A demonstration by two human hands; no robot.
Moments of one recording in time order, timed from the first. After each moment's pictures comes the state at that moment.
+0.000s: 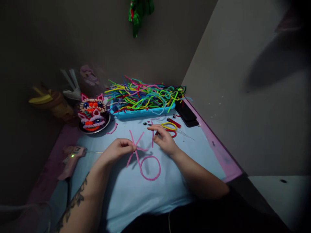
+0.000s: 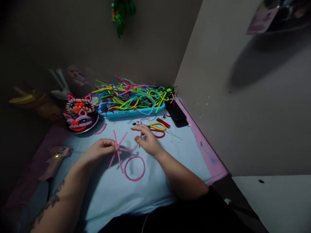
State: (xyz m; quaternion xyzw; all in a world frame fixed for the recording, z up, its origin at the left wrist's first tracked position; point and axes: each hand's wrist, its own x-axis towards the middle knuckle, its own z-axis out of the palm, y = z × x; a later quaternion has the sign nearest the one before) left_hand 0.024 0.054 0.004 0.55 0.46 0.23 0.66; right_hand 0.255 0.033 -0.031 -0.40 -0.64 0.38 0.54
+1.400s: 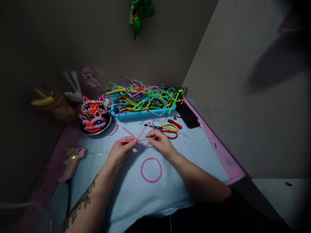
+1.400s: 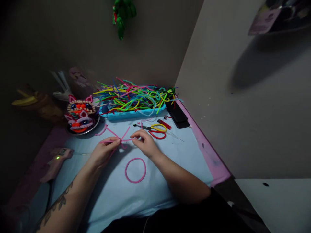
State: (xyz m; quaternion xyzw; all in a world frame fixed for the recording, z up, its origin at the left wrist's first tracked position) left_hand 0.048 0.047 -0.011 0.39 0.49 0.43 0.65; right_hand 0.236 0.032 -0.035 -0.47 -0.55 0.45 0.53
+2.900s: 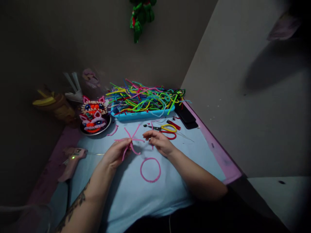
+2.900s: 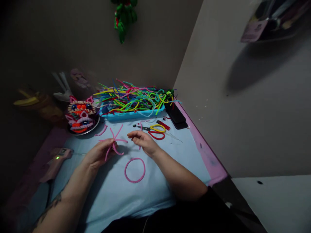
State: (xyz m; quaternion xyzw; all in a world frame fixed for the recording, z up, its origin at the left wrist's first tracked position) left_hand 0.033 0.053 -0.004 0.32 0.46 0.36 0.75; right_hand 0.241 0.040 -0.038 -0.34 -0.43 0.66 0.52
